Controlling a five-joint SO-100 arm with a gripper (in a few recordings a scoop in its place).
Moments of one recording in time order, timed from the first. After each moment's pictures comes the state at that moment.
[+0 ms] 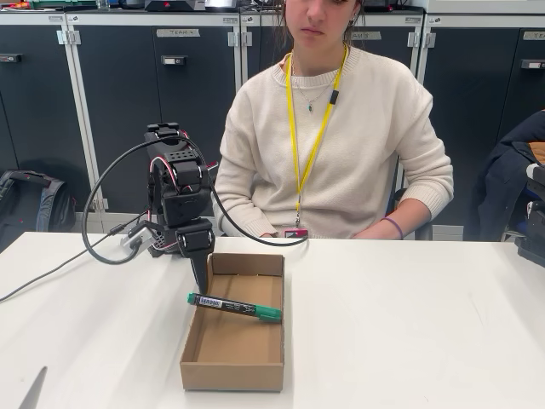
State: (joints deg) arm -22.2 97.1 101.9 68.8 -0.5
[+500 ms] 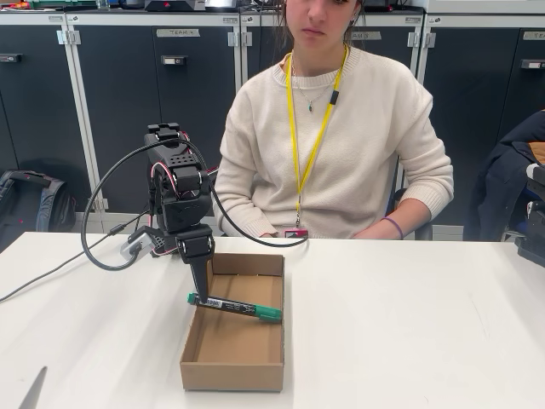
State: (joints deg) arm -21.9 95.3 101.9 66.7 -0.1
